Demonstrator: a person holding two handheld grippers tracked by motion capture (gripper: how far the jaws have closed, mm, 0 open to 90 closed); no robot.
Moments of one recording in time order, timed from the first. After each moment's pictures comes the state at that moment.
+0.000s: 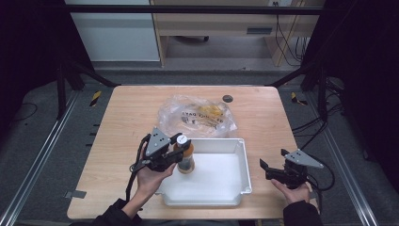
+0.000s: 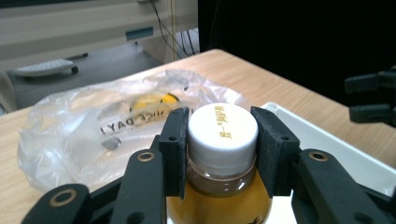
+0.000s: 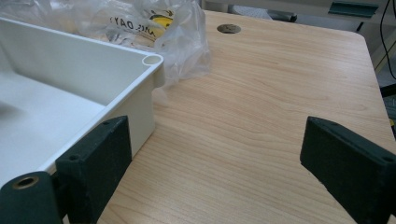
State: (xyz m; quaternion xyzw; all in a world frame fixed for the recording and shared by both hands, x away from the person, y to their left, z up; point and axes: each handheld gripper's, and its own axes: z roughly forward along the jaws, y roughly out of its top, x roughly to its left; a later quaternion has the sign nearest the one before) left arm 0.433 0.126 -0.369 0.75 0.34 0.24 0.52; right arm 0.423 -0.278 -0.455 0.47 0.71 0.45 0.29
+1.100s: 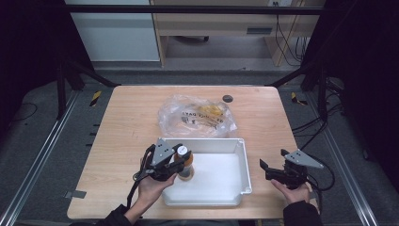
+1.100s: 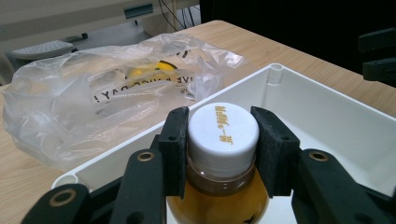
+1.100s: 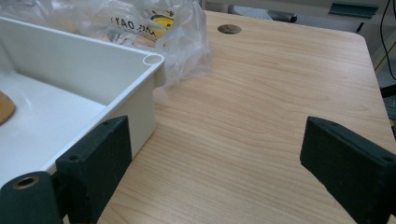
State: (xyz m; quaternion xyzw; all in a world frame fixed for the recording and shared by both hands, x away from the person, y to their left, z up) left arm 0.423 0.125 -0.399 0.76 0.34 0.23 0.49; right arm 0.422 -0.277 -0.455 0.46 0.71 0.45 0.29
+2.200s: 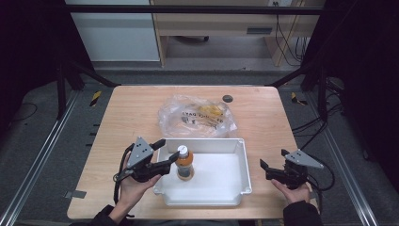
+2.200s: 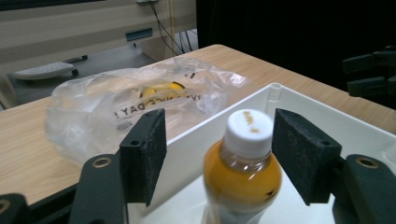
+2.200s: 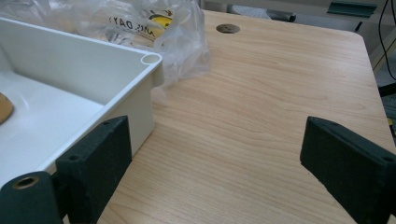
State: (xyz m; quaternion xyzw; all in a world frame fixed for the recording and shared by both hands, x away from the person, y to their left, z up) left arm 0.417 0.172 -0.384 0.75 0.33 0.24 0.53; right arm 0.422 -0.278 -0.455 0.47 0.71 0.45 0.29
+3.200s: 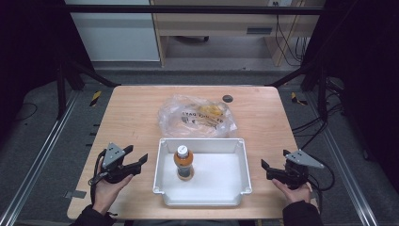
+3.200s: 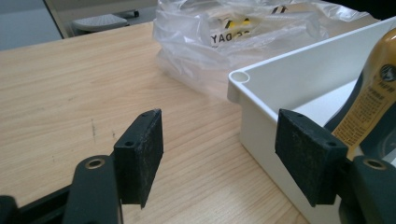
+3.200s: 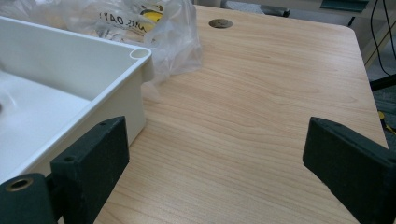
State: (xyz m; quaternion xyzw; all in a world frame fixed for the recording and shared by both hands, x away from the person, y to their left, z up) left arm 0.435 0.256 -0.441 0.74 0.42 0.27 0.45; right arm 0.423 -0.281 -0.457 0.48 0.70 0.44 0.29
